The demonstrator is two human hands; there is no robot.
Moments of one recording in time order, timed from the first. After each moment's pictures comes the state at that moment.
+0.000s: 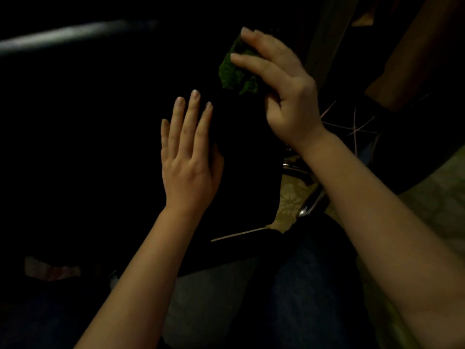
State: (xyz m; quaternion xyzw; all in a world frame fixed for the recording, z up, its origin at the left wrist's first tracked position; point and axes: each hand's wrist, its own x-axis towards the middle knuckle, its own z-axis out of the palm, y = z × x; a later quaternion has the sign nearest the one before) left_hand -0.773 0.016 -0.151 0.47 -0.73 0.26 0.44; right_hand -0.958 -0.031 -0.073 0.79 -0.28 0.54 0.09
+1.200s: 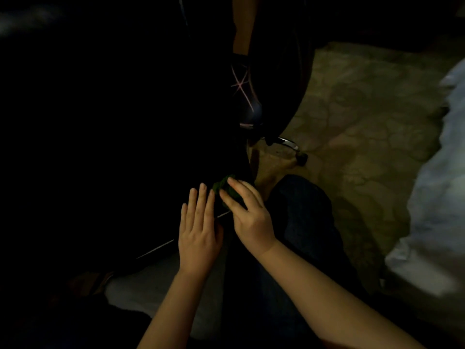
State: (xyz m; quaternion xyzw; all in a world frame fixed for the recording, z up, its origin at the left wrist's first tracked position) left_hand -0.820 0.118 -0.301 0.31 -0.90 0.08 0.29; right_hand -0.952 0.170 -0.308 0.56 -0.66 0.48 0.16
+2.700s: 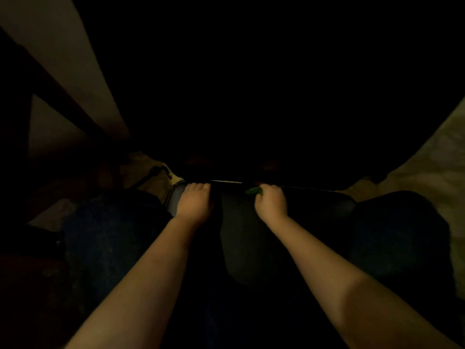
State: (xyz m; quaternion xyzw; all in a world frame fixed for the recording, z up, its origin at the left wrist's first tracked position) left_hand -0.626 0.061 -0.378 0.59 -0.79 -0.15 -0.04; right_hand -0.825 0.098 -0.380 0.55 -0.78 0.17 -0.25
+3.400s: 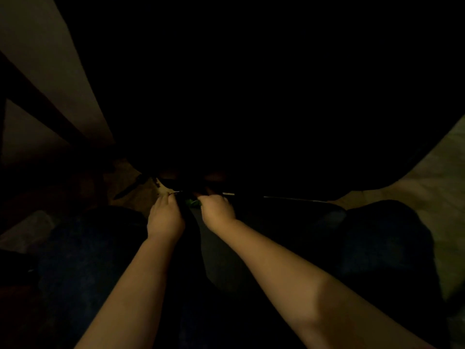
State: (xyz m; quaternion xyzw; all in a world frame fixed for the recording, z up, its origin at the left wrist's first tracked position) left_hand -0.590 0.057 -0.377 0.69 -0.69 -0.18 0.00; right_hand -0.727 0.056 -0.388 0.68 -0.67 0.07 -0.29
